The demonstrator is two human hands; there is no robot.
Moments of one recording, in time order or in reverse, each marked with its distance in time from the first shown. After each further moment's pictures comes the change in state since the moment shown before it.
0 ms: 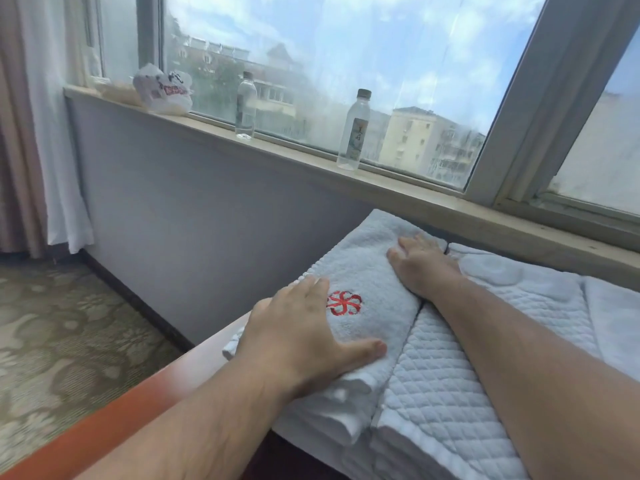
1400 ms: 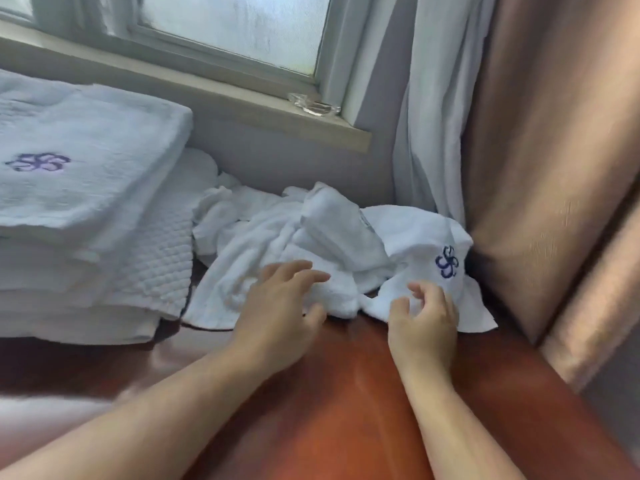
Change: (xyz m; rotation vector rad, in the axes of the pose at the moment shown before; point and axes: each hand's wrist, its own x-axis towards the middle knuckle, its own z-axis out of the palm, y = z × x) left_hand -0.249 0.448 0.224 -0.463 -0.225 0.633; right_hand -0.542 0.453 -0.045 0.307 0.812 0.817
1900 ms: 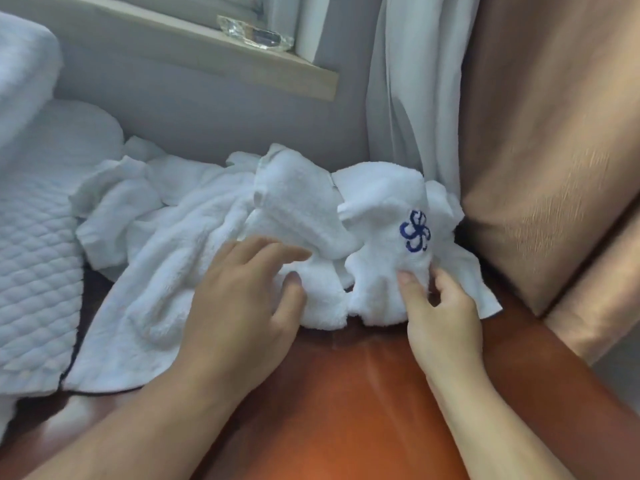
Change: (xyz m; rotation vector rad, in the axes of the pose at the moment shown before) left_hand 0.042 -0.014 0.025 -0.160 0.138 0.098; right_hand 0.037 0.035 0.014 0.198 -0.108 0.080
